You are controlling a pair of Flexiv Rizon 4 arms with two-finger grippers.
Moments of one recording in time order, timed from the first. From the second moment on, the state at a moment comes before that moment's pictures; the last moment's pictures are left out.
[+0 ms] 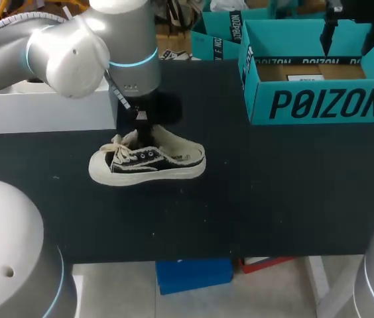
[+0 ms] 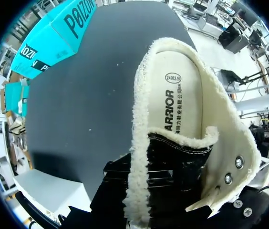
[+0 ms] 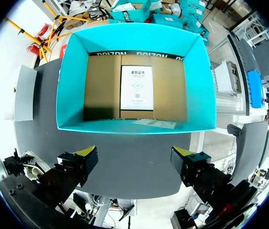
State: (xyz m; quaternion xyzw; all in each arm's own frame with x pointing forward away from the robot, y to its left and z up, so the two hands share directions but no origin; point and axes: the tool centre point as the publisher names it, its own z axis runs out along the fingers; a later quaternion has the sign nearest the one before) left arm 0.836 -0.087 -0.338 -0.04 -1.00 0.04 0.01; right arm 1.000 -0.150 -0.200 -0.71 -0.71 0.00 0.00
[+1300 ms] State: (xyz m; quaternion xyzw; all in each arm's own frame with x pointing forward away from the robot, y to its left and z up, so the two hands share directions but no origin) left arm 0.866 -0.102 -0.349 -0.03 -1.00 0.09 0.02; right arm 1.000 -0.150 -0.200 -0.71 -0.71 0.00 0.00
